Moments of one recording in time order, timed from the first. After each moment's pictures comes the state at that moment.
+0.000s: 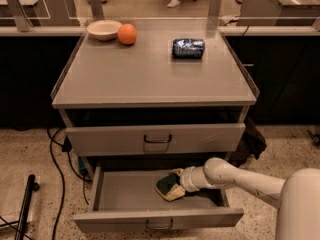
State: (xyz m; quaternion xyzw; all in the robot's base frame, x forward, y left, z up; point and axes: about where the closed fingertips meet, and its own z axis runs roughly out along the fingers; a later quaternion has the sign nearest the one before) arm 0.600 -0.071 0.346 -0.55 0.74 0.20 0.33
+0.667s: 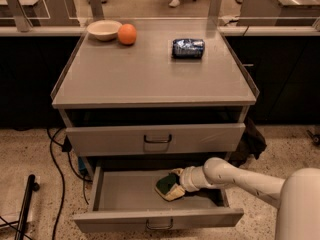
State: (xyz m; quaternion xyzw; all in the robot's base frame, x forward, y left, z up) arm 0.600 -0.071 0.346 -0.55 0.74 0.20 0.33
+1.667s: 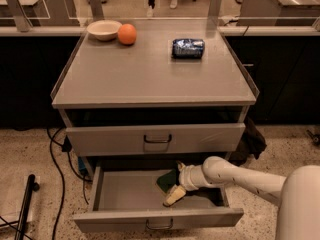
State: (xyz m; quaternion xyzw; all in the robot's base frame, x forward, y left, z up) arm 0.600 -0.066 0.357 -0.55 0.75 0.20 0.32
